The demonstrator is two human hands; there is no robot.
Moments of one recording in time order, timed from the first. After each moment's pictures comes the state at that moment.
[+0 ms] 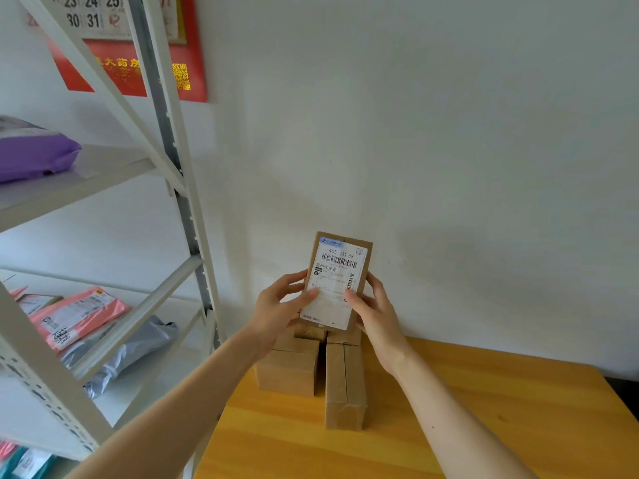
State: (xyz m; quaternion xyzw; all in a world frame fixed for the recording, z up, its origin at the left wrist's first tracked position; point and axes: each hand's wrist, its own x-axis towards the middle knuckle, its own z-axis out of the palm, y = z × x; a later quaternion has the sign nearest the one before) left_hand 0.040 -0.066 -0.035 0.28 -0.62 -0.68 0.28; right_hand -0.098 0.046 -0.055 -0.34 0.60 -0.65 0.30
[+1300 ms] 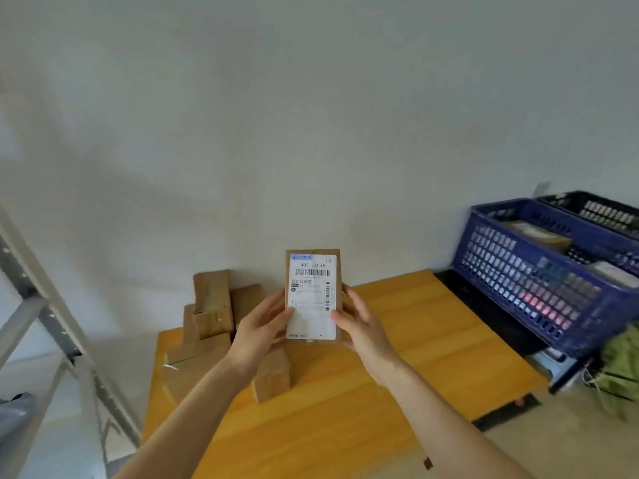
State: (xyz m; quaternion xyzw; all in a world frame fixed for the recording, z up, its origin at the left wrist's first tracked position) left_hand 0.021 0.010 -0.076 0.14 -0.66 -0.73 0.09; right_hand -0.058 0.186 -0.072 -0.17 0.66 -0.70 0.21
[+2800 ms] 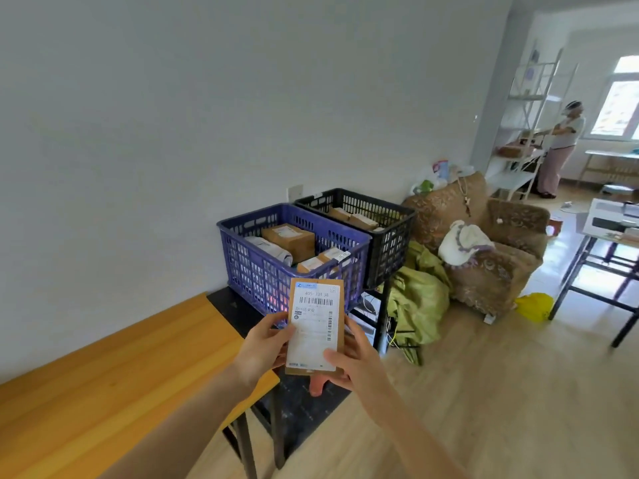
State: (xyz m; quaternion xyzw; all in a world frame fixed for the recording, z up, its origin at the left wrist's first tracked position) left_hand -0.173 0.628 -0.051 0.05 -0.73 -0.68 -0.10; right_hand -0.149 0.807 -0.087 0.03 0.67 -0.74 0.05
